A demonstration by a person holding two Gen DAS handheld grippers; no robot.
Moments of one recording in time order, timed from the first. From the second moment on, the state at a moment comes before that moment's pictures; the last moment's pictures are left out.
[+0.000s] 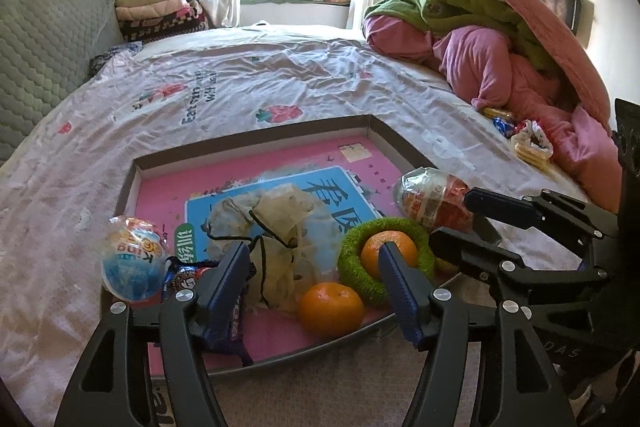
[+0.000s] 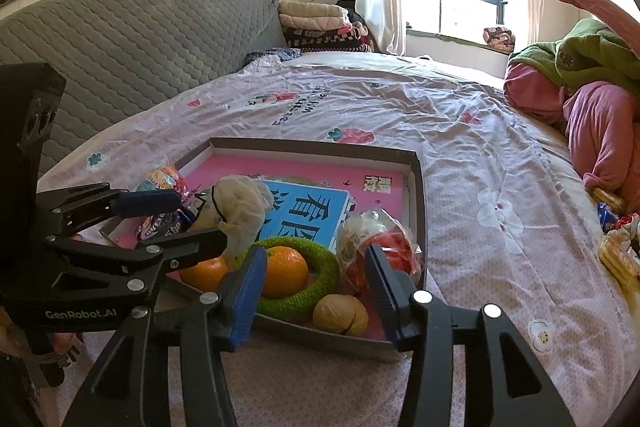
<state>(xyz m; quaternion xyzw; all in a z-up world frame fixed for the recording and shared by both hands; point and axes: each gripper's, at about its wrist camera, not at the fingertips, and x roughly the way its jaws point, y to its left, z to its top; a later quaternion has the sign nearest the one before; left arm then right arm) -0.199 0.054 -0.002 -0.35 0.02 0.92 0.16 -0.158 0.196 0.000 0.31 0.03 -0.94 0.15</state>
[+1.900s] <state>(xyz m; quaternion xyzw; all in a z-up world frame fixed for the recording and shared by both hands) -0.167 0.002 0.027 -0.34 -0.01 0.94 0.02 -0.137 0.185 0.027 0.27 0.03 -0.95 0.17</state>
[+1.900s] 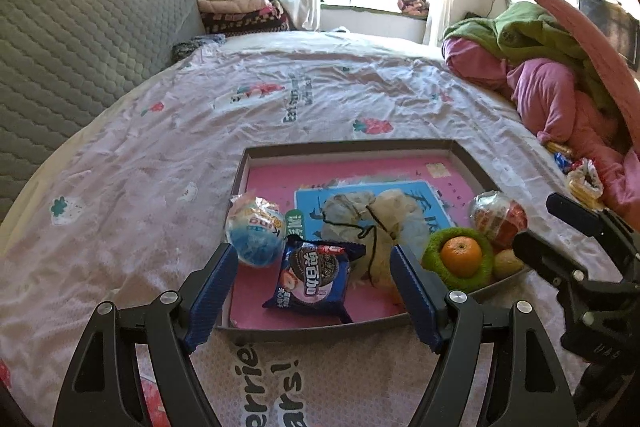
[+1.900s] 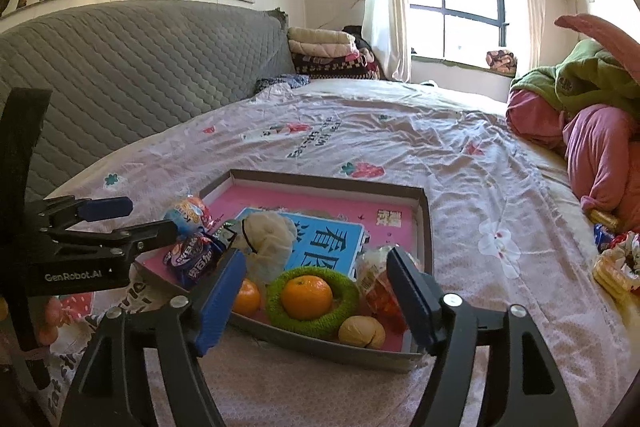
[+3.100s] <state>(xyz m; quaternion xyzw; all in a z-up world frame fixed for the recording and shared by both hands) -0.119 -0.014 0.025 -0.33 -0.01 0.94 0.01 -0.088 0.179 0.036 0.25 0.01 -0.96 0.13</state>
